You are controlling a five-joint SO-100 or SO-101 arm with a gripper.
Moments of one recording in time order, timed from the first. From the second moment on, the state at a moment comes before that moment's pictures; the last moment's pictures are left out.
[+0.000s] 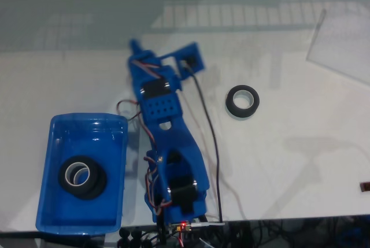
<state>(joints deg) -6.9 141.3 129.4 58.8 0.4</state>
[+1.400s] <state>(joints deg) 43.0 107.6 124.1 67.9 22.3</state>
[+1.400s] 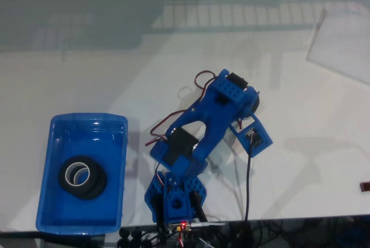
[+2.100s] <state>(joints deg) 40.5 86.3 108.5 68.1 22.8</state>
